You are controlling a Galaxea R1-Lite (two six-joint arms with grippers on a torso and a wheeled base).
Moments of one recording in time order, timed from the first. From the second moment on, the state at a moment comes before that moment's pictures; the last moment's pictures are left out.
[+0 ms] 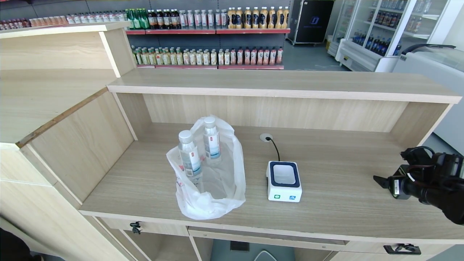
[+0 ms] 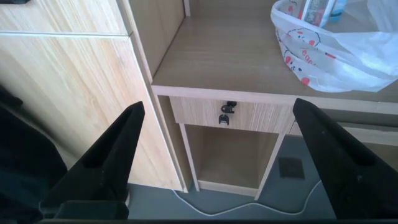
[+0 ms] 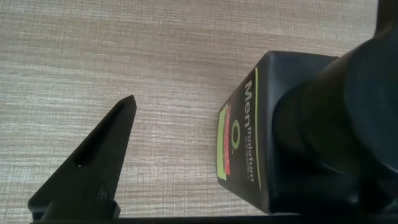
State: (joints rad) left arm 0.00 0.00 0.00 0.04 0.08 0.07; right arm -0.35 2.10 -0.63 -1.04 0.15 -0.29
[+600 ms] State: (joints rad) left arm 0.00 0.00 0.00 0.03 0.08 0.07; right arm -0.36 2.11 -0.63 -1.05 0.15 -0.29
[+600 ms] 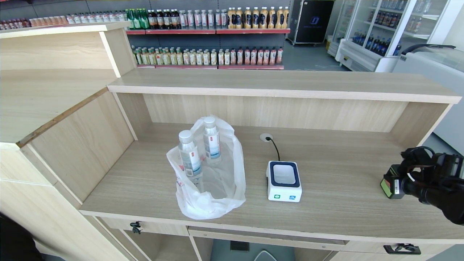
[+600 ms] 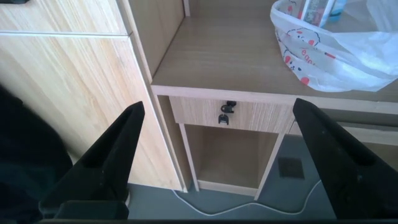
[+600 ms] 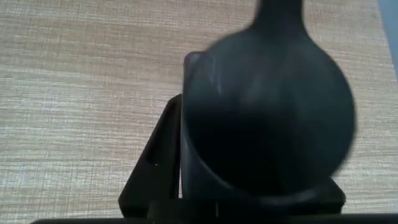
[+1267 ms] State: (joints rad) left arm 0.00 0.00 0.00 0.04 0.08 0.07; right arm -0.36 1.81 -0.64 -1.10 0.18 -0.76
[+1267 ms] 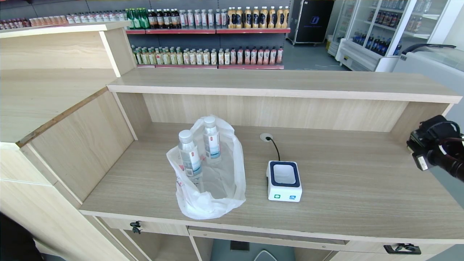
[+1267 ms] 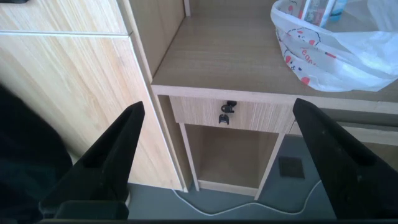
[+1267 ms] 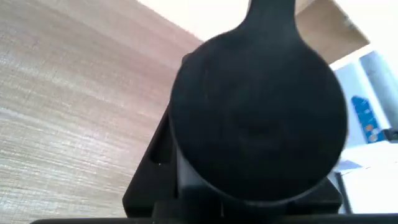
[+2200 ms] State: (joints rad) left arm 0.00 0.00 0.00 0.03 0.08 0.07; right arm 0.22 1.22 -0.35 -1.21 0.63 -2.28
